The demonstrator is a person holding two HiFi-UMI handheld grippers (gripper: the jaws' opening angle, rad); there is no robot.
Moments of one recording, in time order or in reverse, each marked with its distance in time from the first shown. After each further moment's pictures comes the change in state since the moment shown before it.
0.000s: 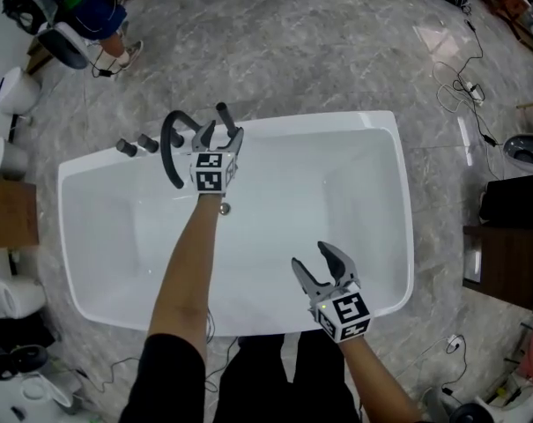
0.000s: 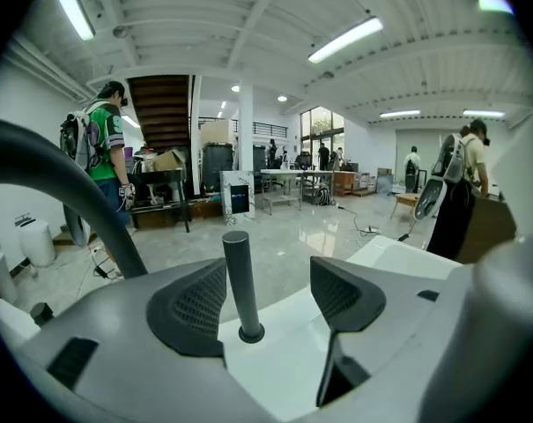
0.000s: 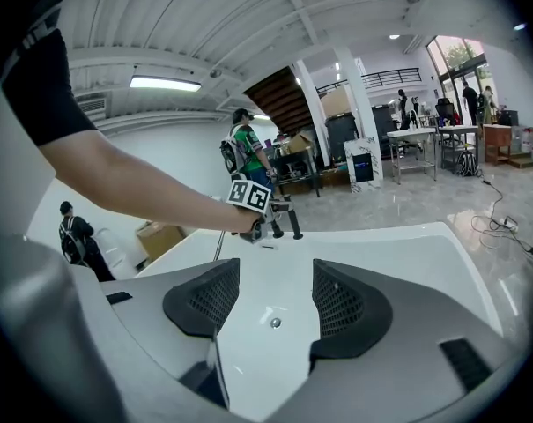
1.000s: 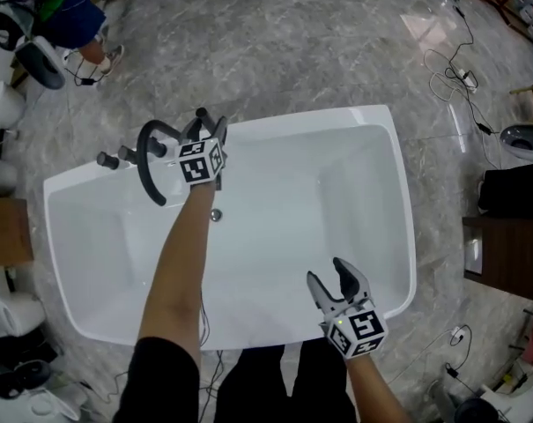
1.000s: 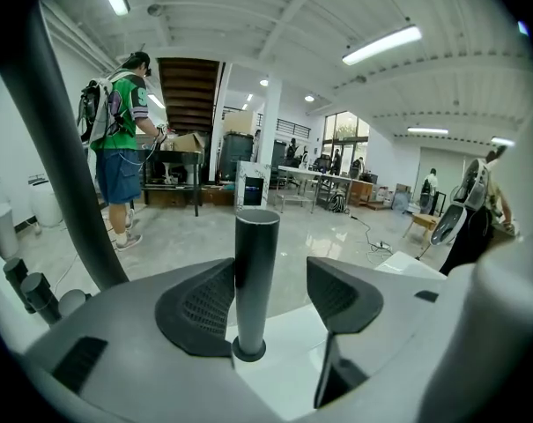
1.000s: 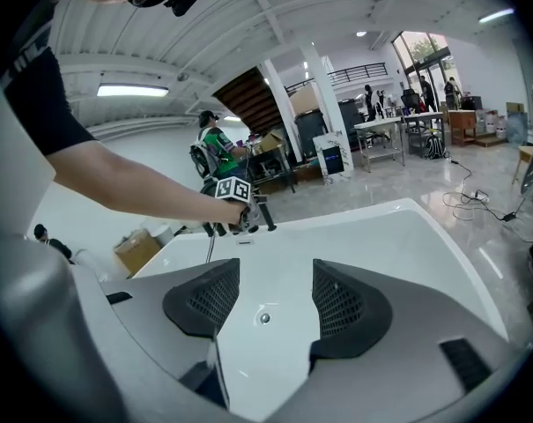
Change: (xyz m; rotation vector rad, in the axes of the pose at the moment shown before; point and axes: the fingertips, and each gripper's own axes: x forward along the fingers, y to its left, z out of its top) left arm 0.057 0.023 -0.012 -0.186 0.018 0.048; right arm -0.019 -0.044 -0.033 0.143 -0.001 -0.137
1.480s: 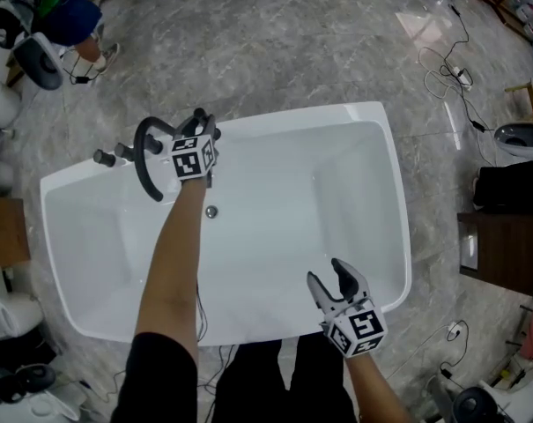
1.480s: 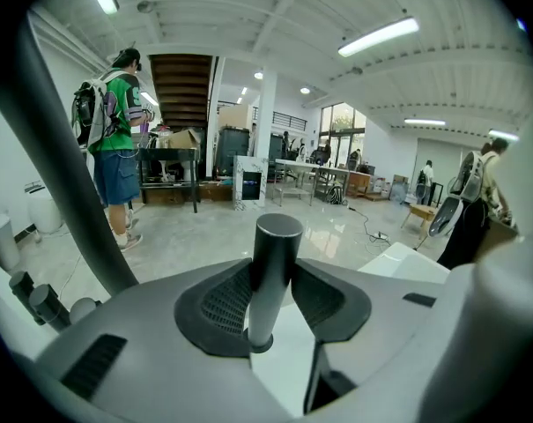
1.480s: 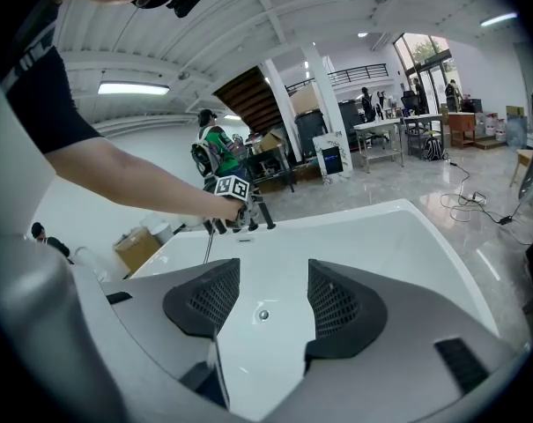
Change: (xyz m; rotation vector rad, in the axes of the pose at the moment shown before) left arm -0.005 0.006 0.000 0.039 0.047 -0.003; right arm -0.017 -0.002 -0.005 -0.013 -0.001 -0.006
